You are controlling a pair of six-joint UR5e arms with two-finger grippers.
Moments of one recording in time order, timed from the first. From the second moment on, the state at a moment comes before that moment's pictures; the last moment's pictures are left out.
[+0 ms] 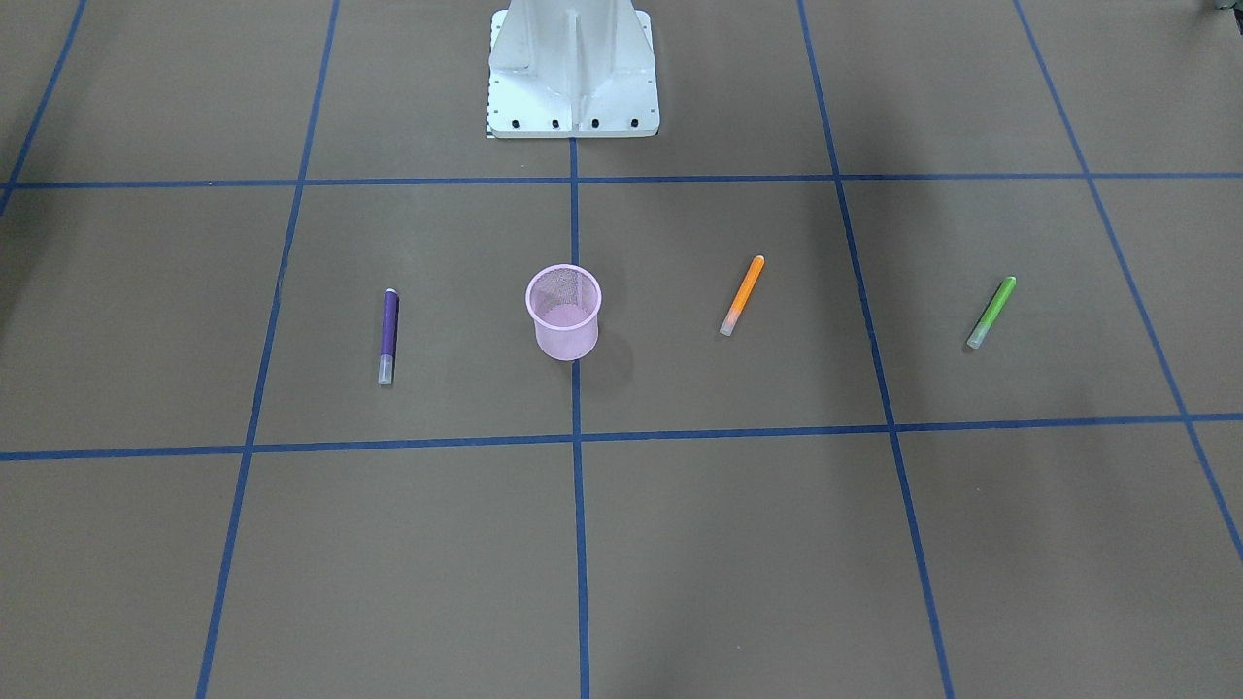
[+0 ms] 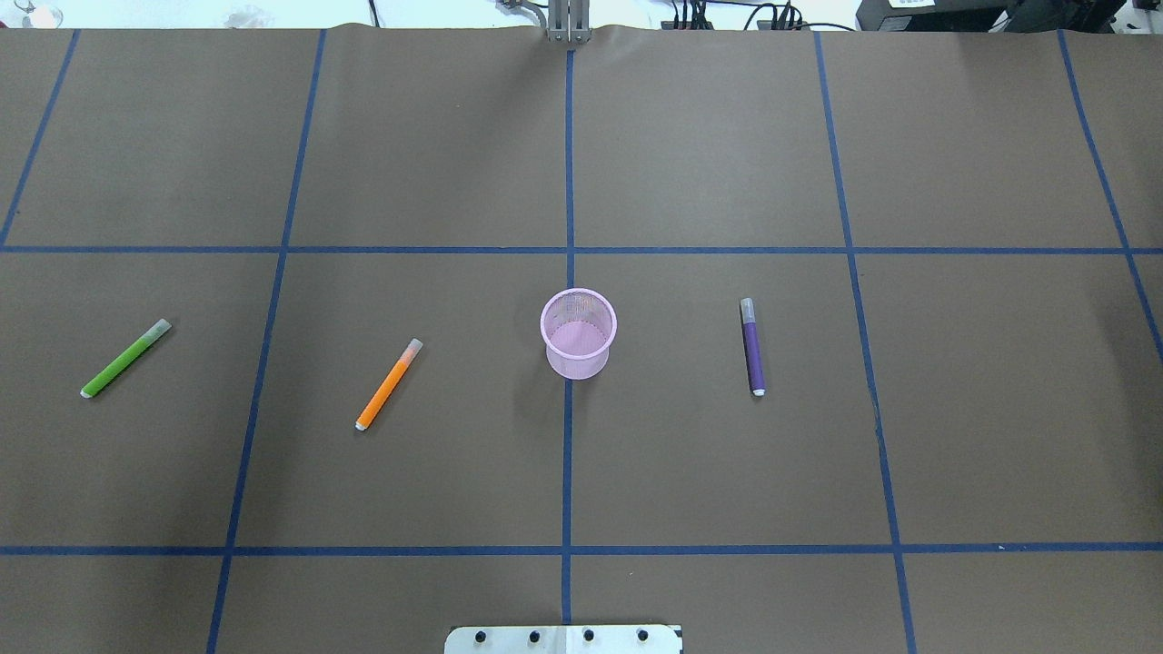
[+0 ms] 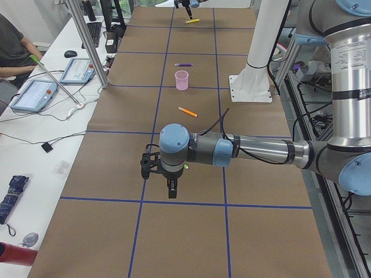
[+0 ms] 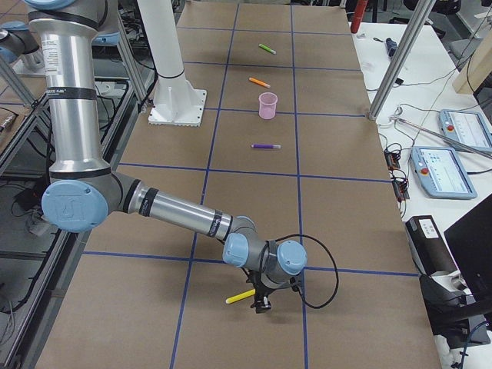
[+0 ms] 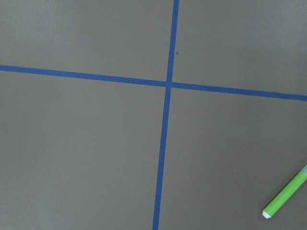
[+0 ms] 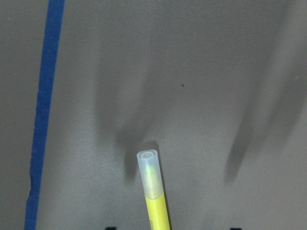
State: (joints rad) left arm -1.59 -1.42 -1.82 -1.61 -2.37 -0.18; right arm 1.43 -1.53 1.19 -1.51 2.27 -0.33
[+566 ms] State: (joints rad) left arm -1.59 -1.41 -1.82 -1.61 -2.37 -0.18; right arm 1.40 -1.53 1.18 -1.51 2.27 -0.33
